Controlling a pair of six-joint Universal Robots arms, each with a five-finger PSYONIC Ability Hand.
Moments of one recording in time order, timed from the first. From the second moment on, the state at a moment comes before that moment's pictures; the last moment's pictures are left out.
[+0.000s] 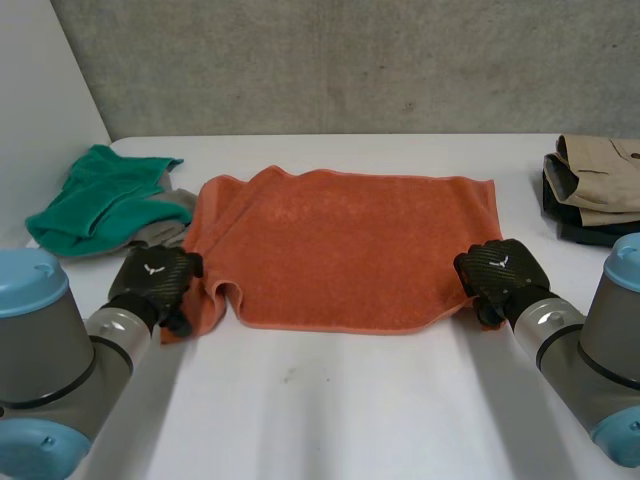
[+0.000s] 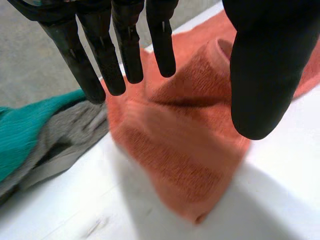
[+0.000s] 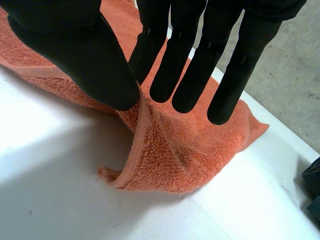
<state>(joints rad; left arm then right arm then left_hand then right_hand) 4.40 -1.89 -1.89 3.47 -1.54 3.44 1.85 -1.20 1.82 -0.30 1.40 2.69 0.52 0.53 0.53 0.52 0.34 1.14 1.17 1.19 1.20 1.00</state>
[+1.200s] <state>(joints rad) 4.35 -1.55 -1.73 3.06 -1.55 3.69 1.77 -1.59 1.47 0.38 1.42 2.30 1.17 1.20 1.19 1.20 0.98 1.14 1.17 1.19 1.20 1.02</state>
